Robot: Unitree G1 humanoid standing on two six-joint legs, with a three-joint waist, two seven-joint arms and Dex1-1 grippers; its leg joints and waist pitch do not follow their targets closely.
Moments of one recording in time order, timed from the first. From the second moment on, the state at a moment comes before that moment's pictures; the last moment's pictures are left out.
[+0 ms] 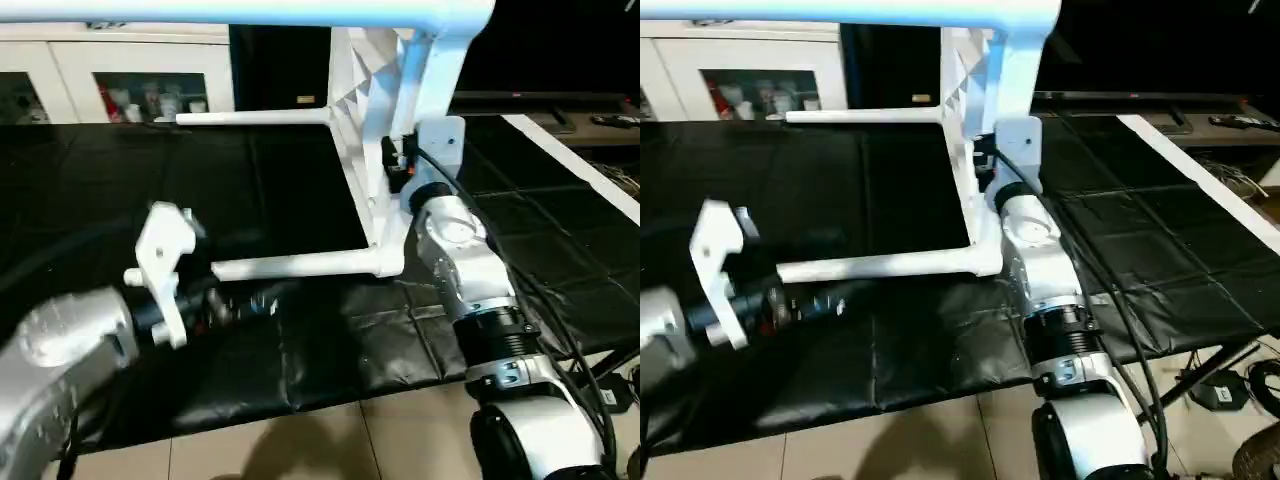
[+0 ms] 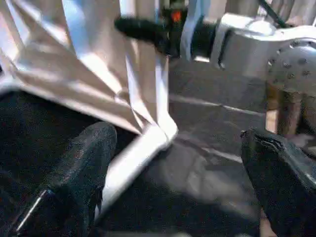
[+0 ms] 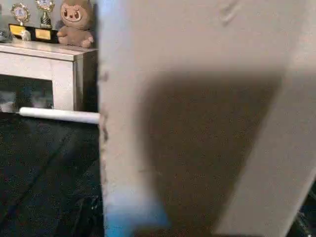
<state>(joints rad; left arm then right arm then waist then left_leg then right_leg) -0.20 0.63 0.10 -0.59 -0.60 0.73 -0.64 -0.74 -0.02 -0.02 0.44 0.03 0.18 -0.02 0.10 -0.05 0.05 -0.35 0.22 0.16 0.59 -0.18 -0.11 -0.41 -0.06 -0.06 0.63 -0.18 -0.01</state>
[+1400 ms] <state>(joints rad) -0.81 0.82 -0.09 0.04 0.29 0.01 -0.32 -0.66 -0.01 0.00 0.45 0.05 0.23 0.13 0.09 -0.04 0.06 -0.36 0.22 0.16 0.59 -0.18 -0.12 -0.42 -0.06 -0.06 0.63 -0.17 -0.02</state>
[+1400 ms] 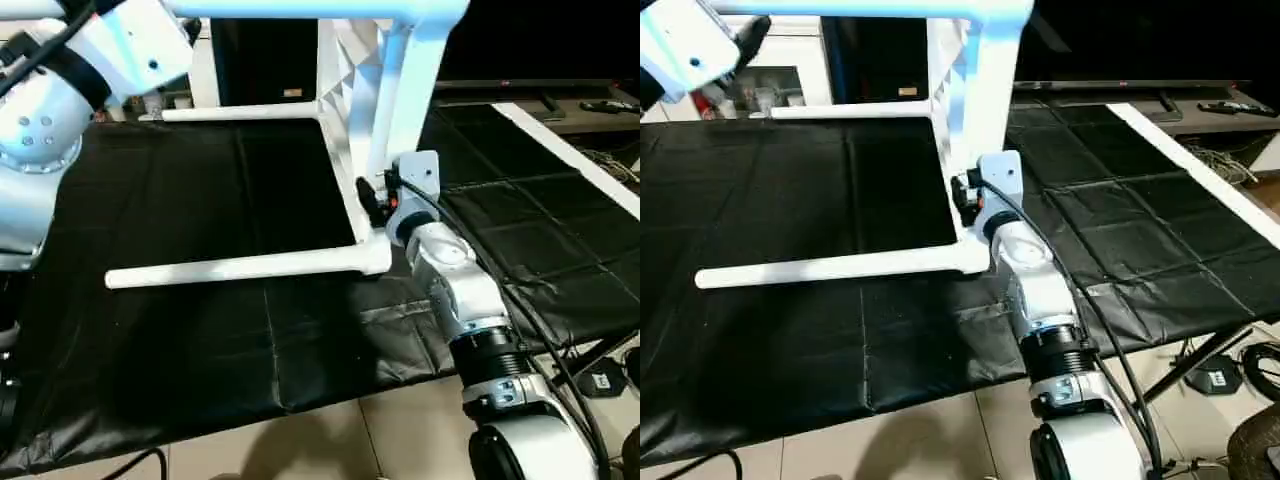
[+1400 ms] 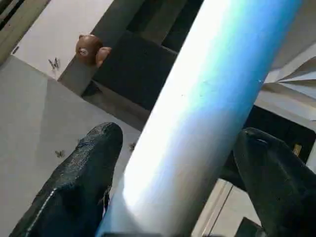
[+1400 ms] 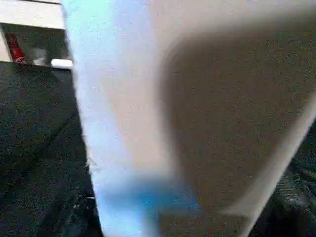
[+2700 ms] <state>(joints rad) -0.74 0.87 -0.04 0.01 0.35 -0.07 -0.34 -0.67 -0.06 0.03 0.47 0.02 0.14 0.15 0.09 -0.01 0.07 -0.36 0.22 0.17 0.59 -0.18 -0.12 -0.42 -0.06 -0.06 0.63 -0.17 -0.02</state>
